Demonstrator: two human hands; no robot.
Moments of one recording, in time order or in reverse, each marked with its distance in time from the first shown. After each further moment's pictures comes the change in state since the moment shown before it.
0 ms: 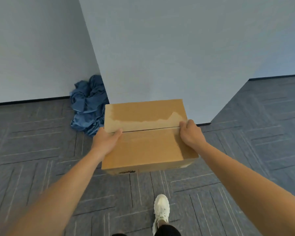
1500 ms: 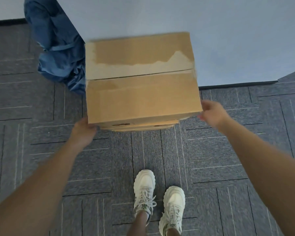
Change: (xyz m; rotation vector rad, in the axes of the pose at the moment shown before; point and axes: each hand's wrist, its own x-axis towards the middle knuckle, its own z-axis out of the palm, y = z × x) left_hand 0.313 -0.286 0.175 0.127 -0.078 -0.423; right_hand 0.353 0.184 0.274 -0.019 -0.375 0.117
